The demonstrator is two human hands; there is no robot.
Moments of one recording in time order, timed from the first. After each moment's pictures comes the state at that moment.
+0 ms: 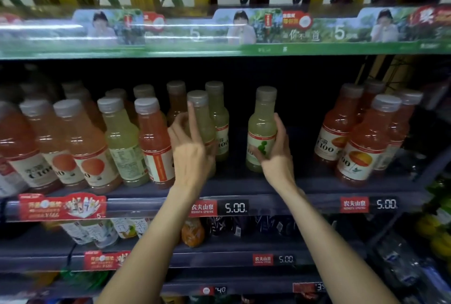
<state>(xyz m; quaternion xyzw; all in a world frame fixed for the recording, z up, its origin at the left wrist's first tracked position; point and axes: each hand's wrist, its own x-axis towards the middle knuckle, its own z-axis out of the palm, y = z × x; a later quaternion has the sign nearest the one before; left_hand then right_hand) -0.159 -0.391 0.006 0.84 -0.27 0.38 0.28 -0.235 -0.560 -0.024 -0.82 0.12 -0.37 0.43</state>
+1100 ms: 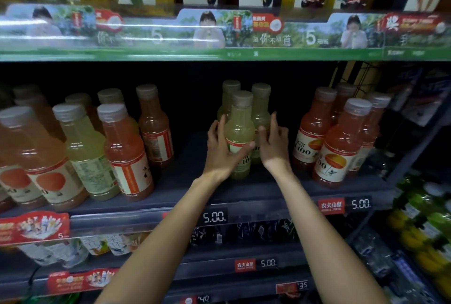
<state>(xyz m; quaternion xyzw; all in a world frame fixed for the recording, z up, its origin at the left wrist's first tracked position) -0.159 -0.488 -0.017 0.76 -0.34 -0.03 0.56 -0.226 -0.606 0.003 -0.82 0.26 -0.30 0.41</state>
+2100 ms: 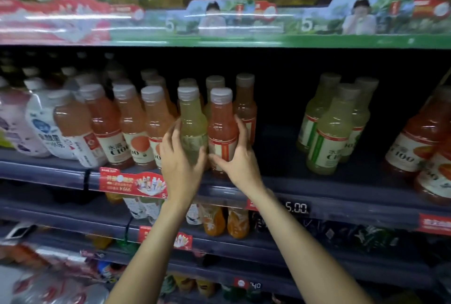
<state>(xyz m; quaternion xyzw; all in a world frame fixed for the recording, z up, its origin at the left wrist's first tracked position) -0.131 -0.253 -0.023 0.83 -0.15 0.38 0.39 -0.168 -0.384 -0.015 -0.84 0.00 -0.27 0.47</state>
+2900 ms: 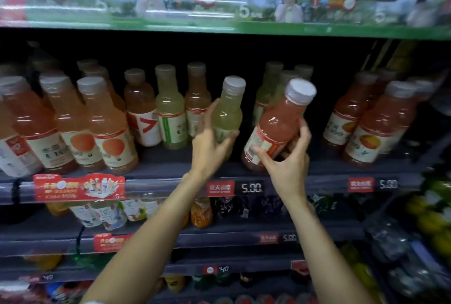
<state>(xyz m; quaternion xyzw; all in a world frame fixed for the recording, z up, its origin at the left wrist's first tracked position) -0.152 -0.368 -0.015 0.74 -0.36 0.15 0.55 -0.280 -0.485 -0.018 -0.75 0.16 -0.46 0.45</state>
